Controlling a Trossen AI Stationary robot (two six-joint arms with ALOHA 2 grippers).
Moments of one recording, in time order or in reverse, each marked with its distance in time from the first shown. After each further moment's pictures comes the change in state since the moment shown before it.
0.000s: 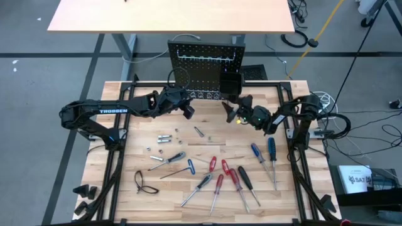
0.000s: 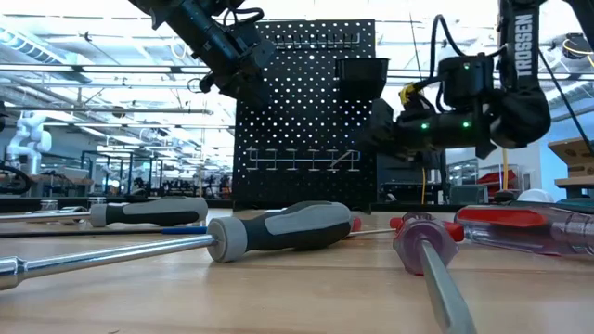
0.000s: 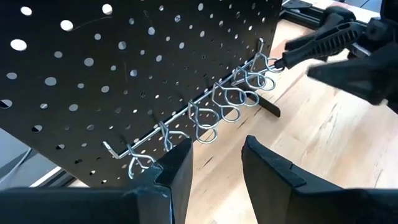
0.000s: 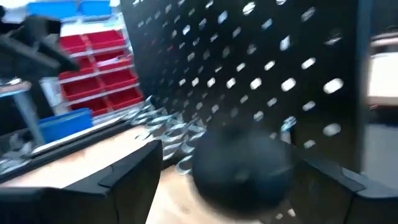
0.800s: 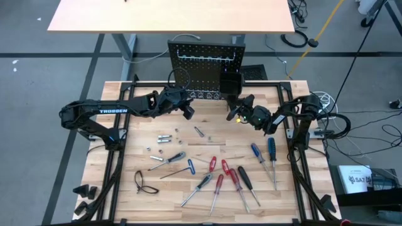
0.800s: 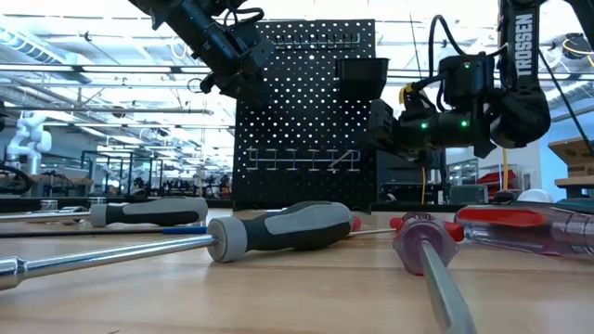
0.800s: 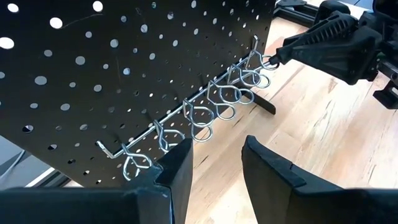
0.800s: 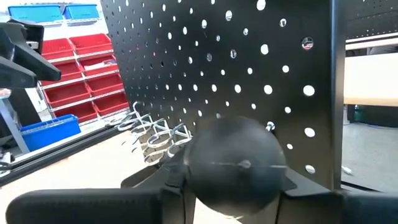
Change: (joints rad) left arm 0.001 0.000 0.000 -0.003 0.017 0.004; right arm -0.001 -0.003 0.000 0.001 0.048 0.004
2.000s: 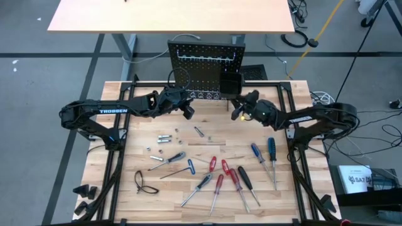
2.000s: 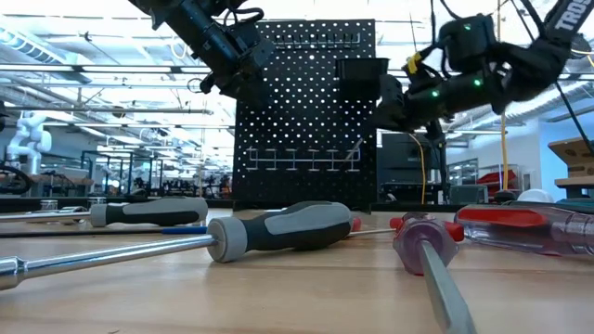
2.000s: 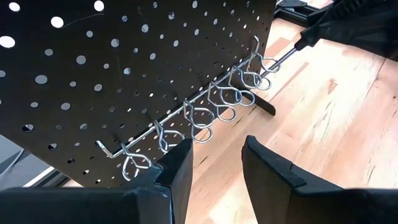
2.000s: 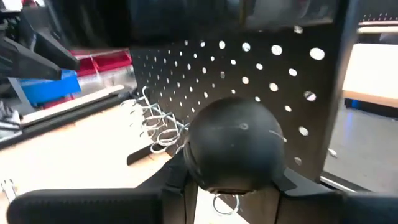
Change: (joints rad) left arm 0.000 0.000 0.000 0.001 -0.001 -0.008; right arm 0.000 -0.467 0.047 -0.699 -0.059 -0.027
